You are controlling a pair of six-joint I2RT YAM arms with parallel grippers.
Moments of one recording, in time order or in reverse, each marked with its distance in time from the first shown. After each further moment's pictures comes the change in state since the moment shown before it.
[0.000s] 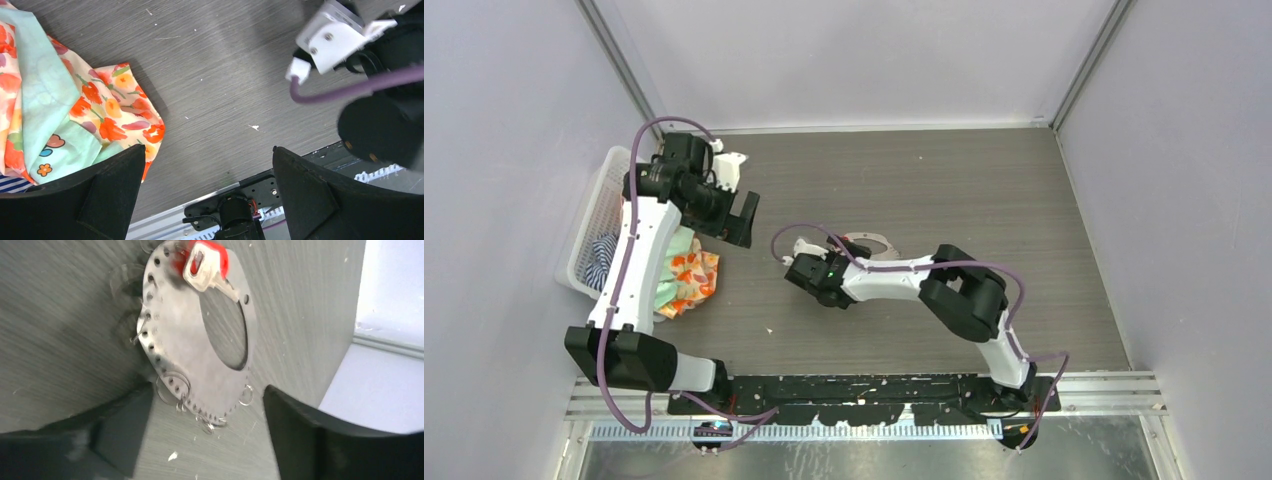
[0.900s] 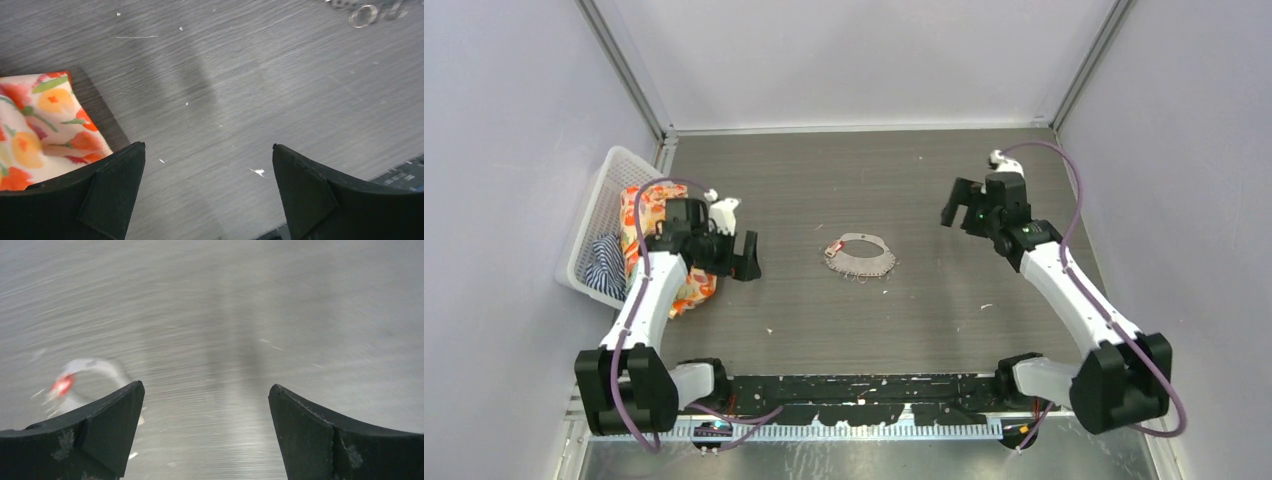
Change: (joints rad) left arm 0.146 -0.199 -0.626 0.502 0.206 -0.026; right arm -0.846 -0.908 -0.457 0.118 -0.690 0.507
